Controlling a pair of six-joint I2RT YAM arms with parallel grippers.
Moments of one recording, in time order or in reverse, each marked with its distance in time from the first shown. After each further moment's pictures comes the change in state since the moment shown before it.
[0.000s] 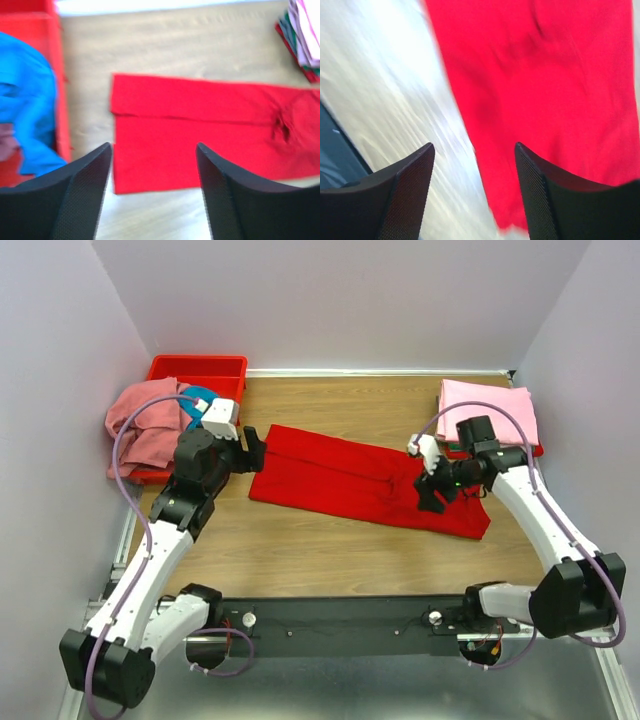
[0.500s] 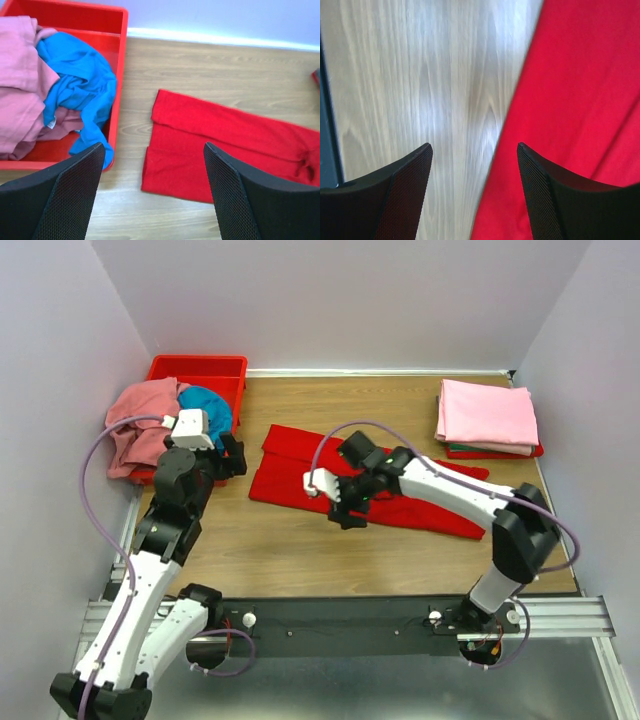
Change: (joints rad) left arm 0.001 -0.182 -0.026 -0.060 -0.243 -0.040; right arm 0.631 0.362 0.207 0.200 0.071 0.010
